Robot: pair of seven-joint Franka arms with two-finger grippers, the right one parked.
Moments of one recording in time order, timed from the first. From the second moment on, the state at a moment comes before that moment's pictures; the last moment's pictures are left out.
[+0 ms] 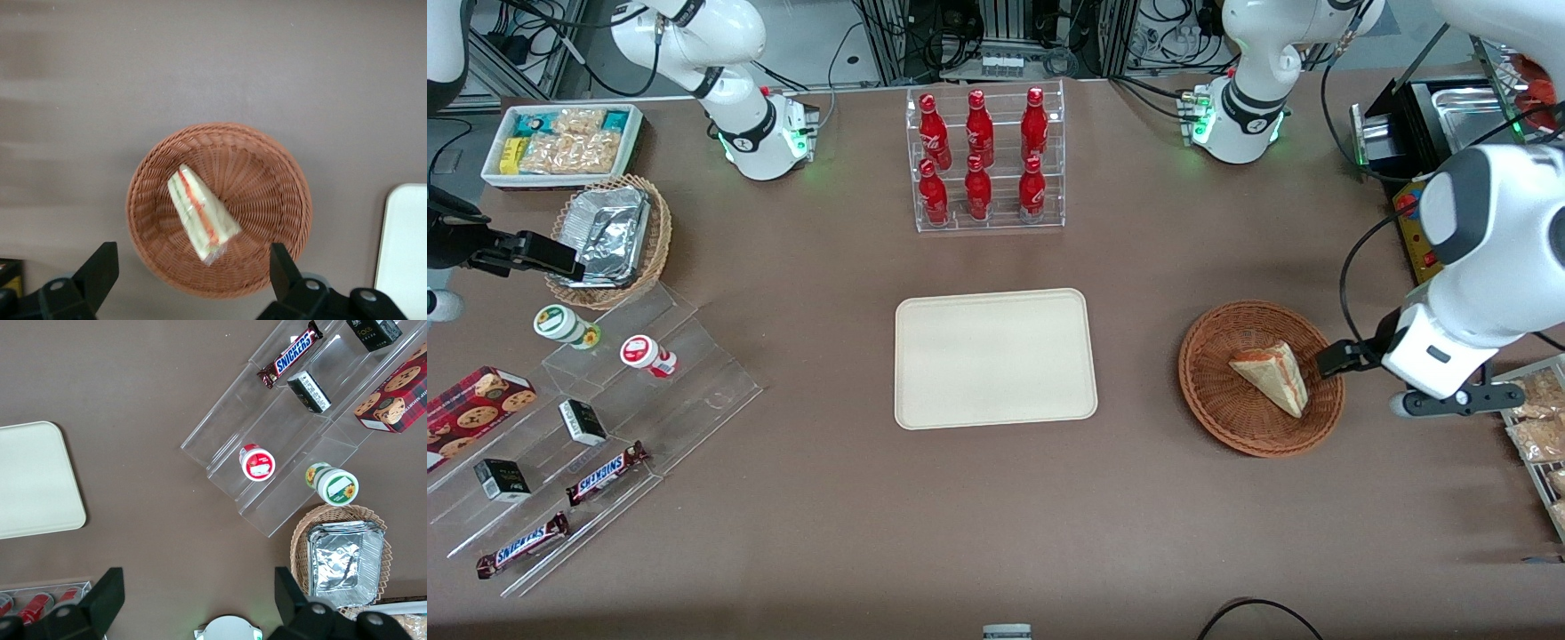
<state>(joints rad) -0.01 0.24 -0.07 -1.69 0.04 1.94 -0.21</state>
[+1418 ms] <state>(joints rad) -0.01 0.18 -0.07 -2.24 0.02 2.48 -0.67</state>
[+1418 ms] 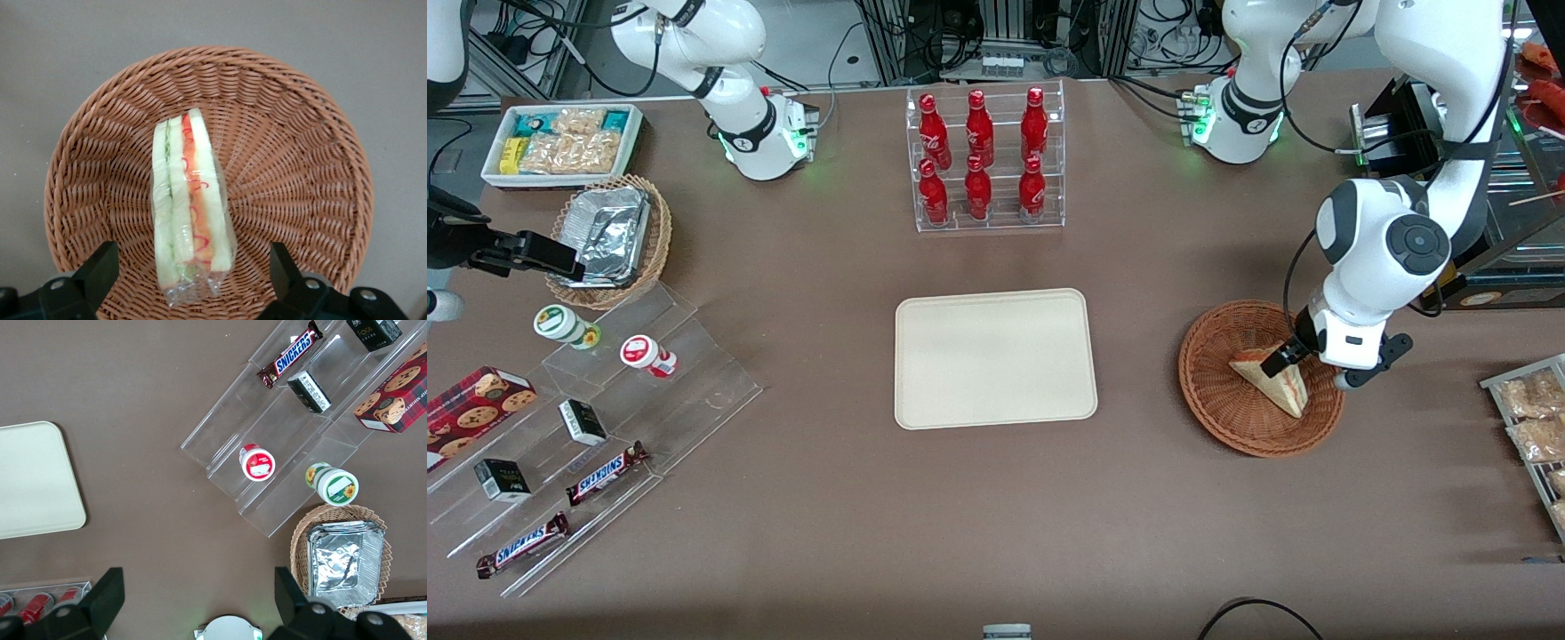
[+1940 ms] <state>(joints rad) -0.01 0.20 -0.07 -2.30 0.02 2.58 -0.72</state>
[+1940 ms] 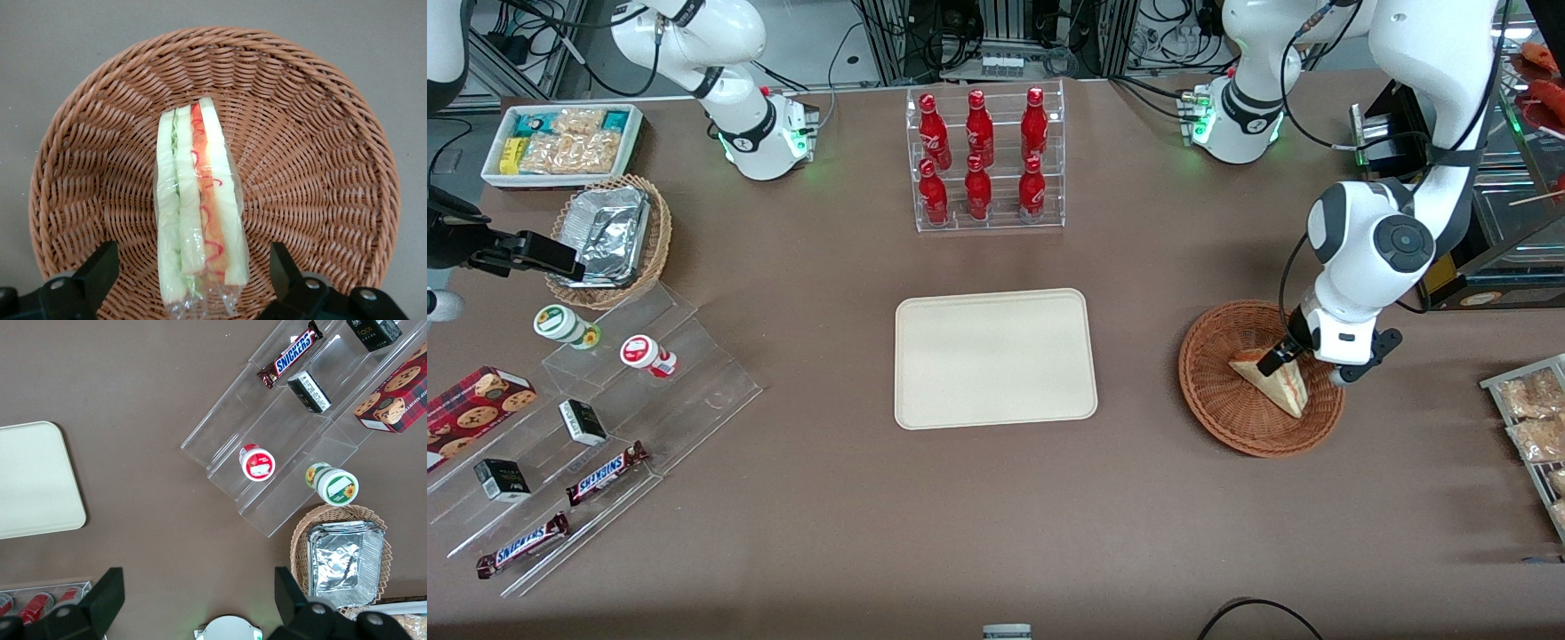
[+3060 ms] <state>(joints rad) -0.01 0.13 -0.08 -2.10 0.02 2.27 -0.71</state>
